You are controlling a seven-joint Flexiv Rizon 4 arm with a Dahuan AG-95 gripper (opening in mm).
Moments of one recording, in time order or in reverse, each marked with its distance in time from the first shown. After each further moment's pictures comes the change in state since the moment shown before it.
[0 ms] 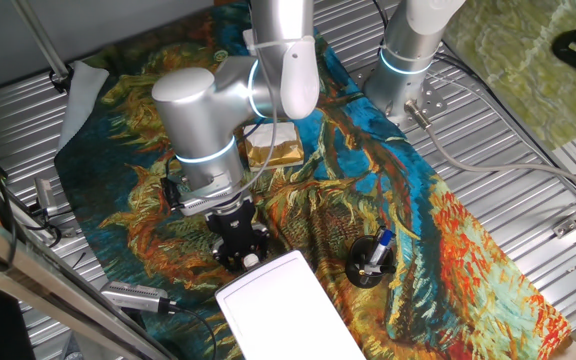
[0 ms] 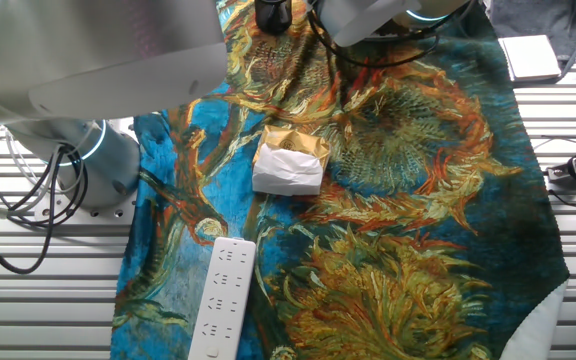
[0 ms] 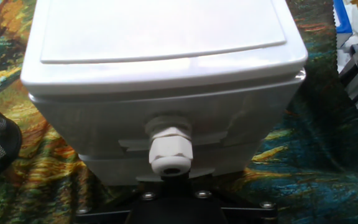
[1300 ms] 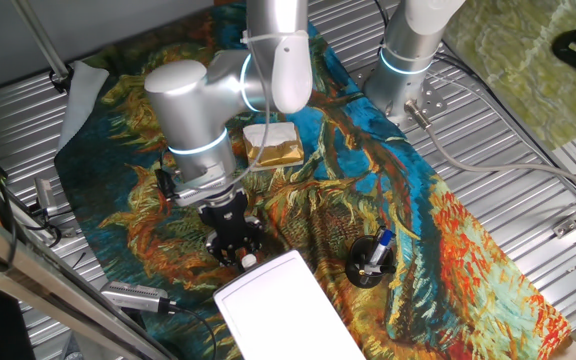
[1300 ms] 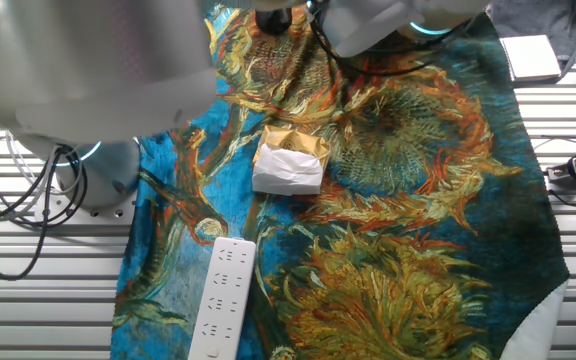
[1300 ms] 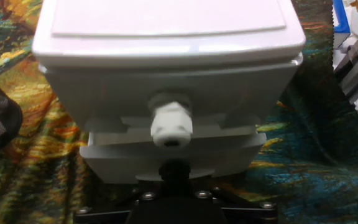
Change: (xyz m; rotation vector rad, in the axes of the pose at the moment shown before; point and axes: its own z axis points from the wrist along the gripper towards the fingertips) arm 0.020 -0.007 -0.011 0.000 -0.009 -0.052
